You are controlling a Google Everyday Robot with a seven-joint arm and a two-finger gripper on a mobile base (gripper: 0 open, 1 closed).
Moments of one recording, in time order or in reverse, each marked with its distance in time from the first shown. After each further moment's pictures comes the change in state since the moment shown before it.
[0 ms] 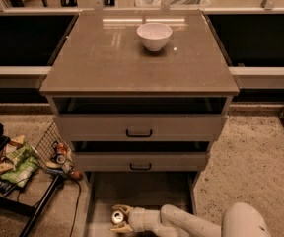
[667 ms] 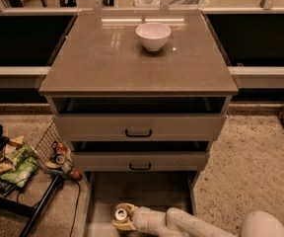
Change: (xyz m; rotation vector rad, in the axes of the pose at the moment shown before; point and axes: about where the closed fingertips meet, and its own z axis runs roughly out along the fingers) arm -0.035 -0.003 -0.019 0.072 -0.052 0.133
